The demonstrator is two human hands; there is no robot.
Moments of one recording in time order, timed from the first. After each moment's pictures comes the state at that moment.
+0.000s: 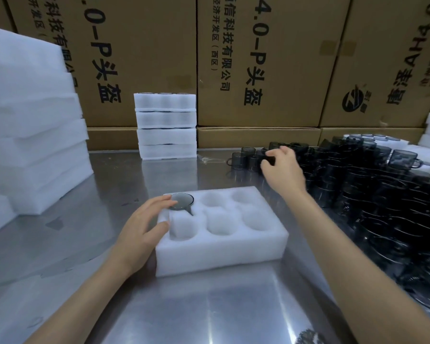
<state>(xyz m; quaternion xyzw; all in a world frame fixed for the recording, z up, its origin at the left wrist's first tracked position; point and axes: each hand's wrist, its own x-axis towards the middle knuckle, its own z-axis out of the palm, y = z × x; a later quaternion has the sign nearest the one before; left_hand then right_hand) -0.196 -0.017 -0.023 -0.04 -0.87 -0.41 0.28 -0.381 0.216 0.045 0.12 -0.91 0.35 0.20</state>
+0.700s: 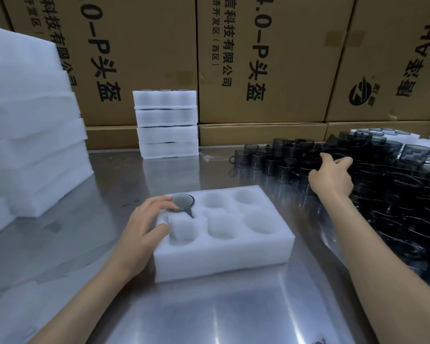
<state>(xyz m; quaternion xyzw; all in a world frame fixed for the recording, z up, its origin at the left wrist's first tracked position) -0.201 -0.010 -0.018 -0.03 -0.86 -0.42 0.29 -0.427 0.283 0.026 -0.07 -0.94 0.28 0.20</state>
